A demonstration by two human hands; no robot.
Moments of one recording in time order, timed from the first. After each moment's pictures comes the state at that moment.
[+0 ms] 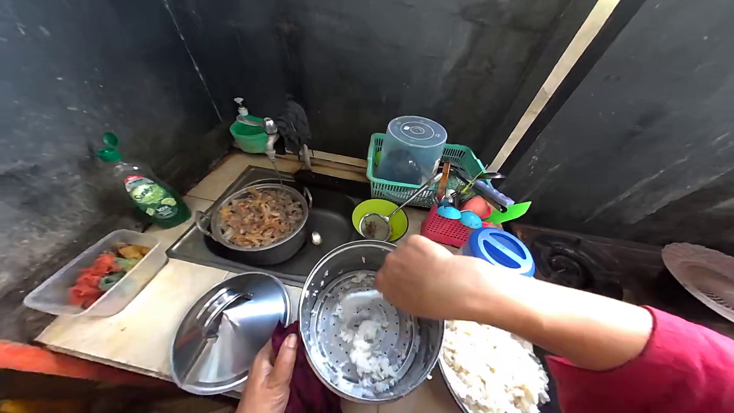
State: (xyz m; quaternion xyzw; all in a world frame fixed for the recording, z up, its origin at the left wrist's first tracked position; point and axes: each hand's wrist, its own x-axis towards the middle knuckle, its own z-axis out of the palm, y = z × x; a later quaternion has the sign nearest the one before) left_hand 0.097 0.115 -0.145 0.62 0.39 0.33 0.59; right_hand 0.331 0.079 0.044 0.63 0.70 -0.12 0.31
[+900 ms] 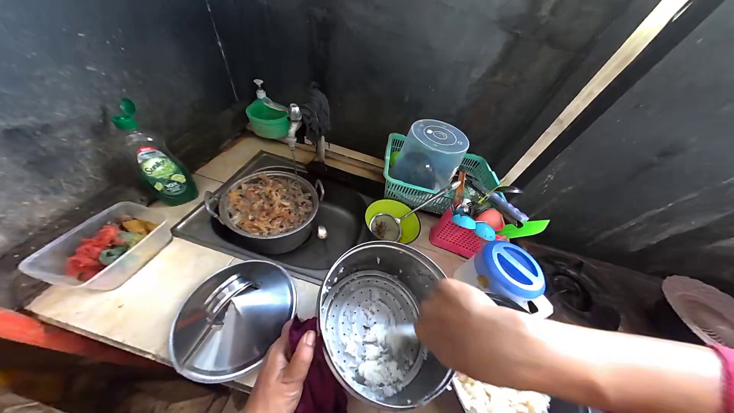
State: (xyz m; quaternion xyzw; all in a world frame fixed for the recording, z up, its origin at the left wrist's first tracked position) left_hand 0.095 0.121 -0.159 0.64 0.38 0.31 0.60; right_hand 0.314 0.051 0.022 0.57 0.67 -0.19 0.43
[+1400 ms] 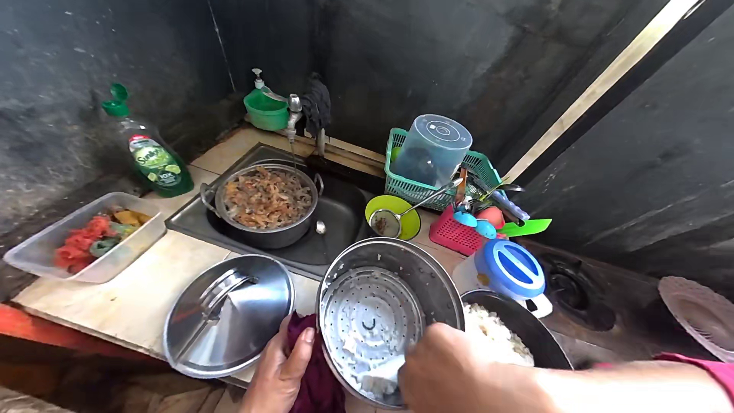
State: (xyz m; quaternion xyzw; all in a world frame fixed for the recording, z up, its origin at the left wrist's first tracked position) left_hand 0.095 0.122 -0.163 0.63 0.37 0.31 0.60; right_hand 0.277 0.035 0.030 0.51 0.74 -0.22 0.38
